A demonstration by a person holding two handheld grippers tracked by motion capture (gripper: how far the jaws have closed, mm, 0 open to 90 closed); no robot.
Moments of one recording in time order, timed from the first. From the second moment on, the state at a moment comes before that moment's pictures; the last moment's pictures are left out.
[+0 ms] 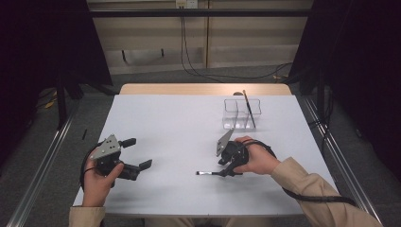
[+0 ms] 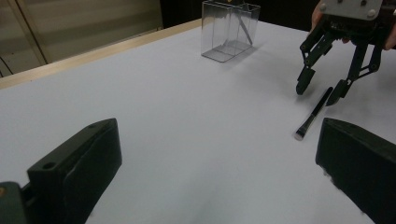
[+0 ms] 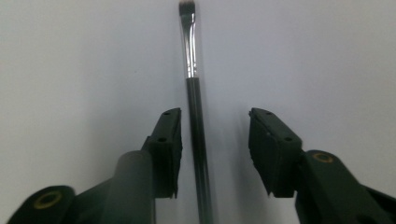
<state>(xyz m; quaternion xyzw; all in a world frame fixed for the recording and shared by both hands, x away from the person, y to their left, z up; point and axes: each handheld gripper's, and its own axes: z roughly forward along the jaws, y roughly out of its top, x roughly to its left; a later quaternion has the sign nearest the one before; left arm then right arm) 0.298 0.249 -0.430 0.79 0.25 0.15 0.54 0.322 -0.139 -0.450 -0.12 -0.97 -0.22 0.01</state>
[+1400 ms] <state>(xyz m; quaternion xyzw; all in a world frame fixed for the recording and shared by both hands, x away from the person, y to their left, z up) 0.298 0.248 -0.431 0.79 0.25 0.14 0.54 0.324 -0.133 -0.450 -0.18 -0.96 -0.22 0.01</state>
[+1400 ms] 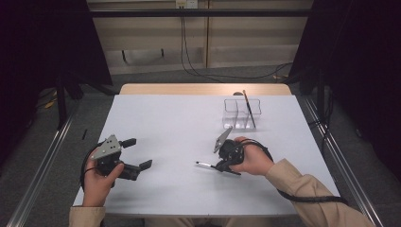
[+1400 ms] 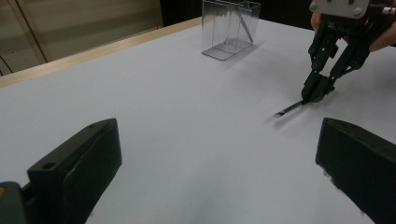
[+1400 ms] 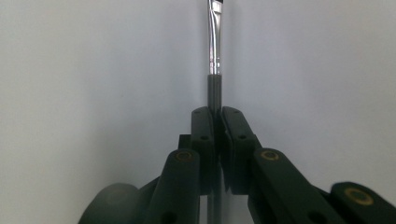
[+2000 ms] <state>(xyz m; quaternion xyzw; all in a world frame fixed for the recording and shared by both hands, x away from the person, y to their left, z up) 0.298 0.249 -0.431 0.79 0.25 0.14 0.54 0.334 -0.160 -0.424 -0.26 -0.89 -0.38 -0.02</state>
